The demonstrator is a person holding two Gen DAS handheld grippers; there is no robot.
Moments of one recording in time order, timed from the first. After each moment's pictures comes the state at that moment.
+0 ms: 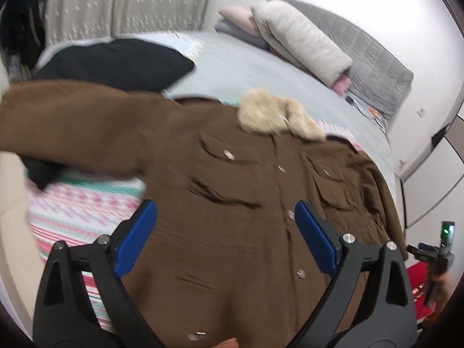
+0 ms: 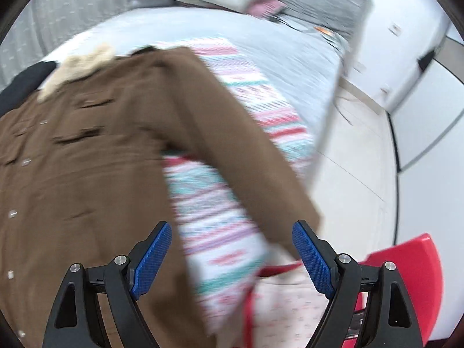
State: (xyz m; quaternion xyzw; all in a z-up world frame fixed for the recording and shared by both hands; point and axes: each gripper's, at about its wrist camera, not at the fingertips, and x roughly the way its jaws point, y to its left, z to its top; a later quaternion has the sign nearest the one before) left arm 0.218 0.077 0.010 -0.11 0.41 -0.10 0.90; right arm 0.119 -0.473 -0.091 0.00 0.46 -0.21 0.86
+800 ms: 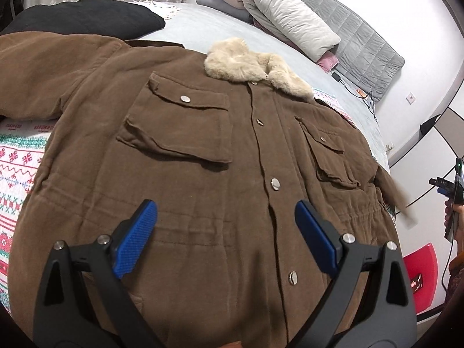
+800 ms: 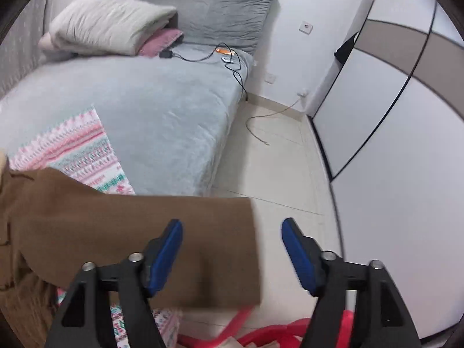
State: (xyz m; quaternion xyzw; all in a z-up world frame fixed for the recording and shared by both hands) left arm 0.228 0.020 -0.073 -0.12 0.44 -0.15 0.88; right arm 0.168 -0.641 0.008 0.04 0.37 -0.38 0.85
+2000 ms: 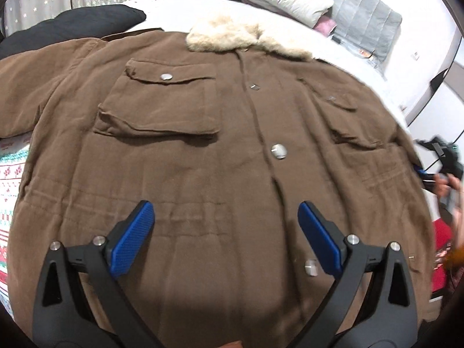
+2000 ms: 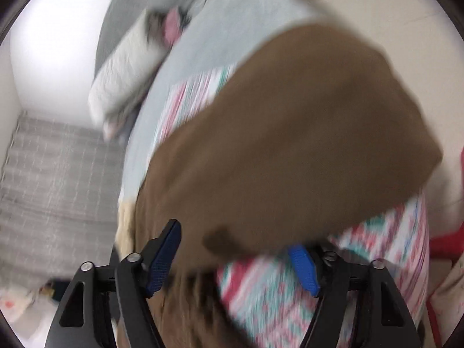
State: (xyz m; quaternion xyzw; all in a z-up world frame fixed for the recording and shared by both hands) left arm 0.232 -0.013 -0.095 -0.04 0.47 -0.16 0.87; right arm 0.189 -0.591 -0.154 0.53 0.26 -0.12 0.80
